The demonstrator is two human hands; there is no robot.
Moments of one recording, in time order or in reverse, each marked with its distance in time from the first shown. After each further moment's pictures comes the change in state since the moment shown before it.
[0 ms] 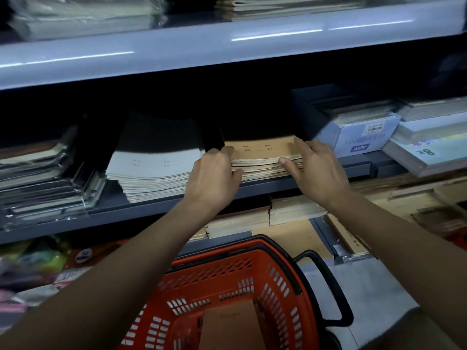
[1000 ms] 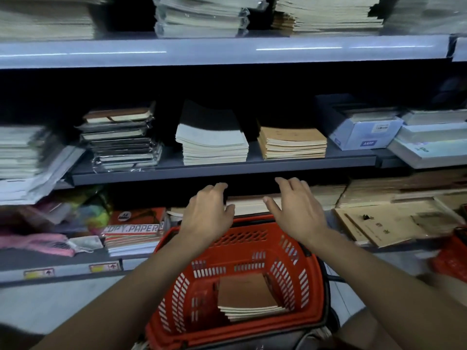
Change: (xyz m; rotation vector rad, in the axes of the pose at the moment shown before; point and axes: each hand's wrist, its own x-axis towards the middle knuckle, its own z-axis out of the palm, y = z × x) left_hand -0.180 -0.055 -0.041 -0.034 -0.061 -0.191; right_hand -0.157 -0.122 0.005 0.002 -0.130 -0.067
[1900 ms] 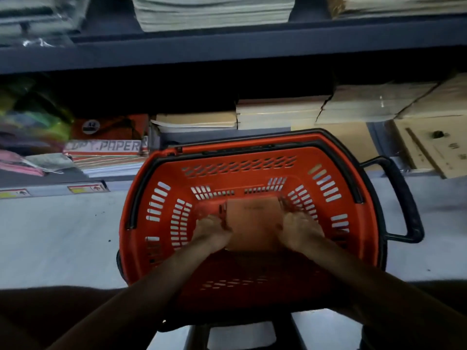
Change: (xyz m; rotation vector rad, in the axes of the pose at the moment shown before) left_hand -0.077 -0.147 0.259 -0.115 -0.843 -0.711; right_hand -0.069 0.053 0.257 -0.111 -0.981 0.292
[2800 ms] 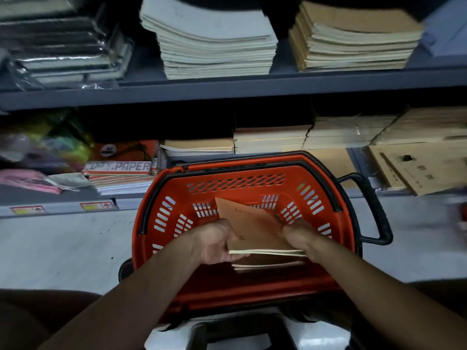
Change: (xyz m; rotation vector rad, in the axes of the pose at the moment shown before) left_hand -0.090 0.047 -0.059 -0.967 -0.524 -0.136; right_hand -0.047 0.009 -0.038 0.722 -0.035 0.221
